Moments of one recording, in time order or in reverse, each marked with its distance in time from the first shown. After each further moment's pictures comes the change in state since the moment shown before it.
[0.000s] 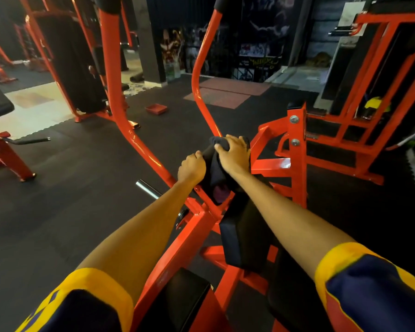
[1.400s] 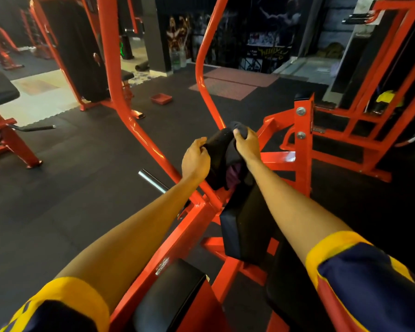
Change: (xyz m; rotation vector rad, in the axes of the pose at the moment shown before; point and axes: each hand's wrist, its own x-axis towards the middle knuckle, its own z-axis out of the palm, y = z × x) left_hand -0.017 -0.006 0.012 -0.228 0.143 0.161; right_hand 0.036 0.043 -0.004 0.253 0.011 0.160
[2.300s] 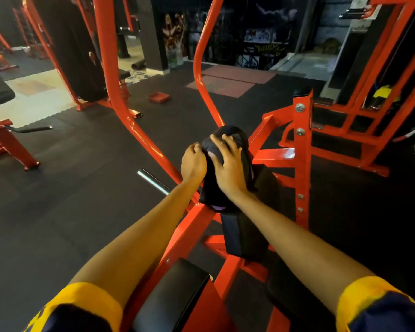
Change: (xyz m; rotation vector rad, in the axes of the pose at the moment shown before) left_hand 0.006 -0.009 0.005 -0.178 0.032 -0.202; right_hand -0.112 -0.012 0.021 -0.084 -0.019 -0.457
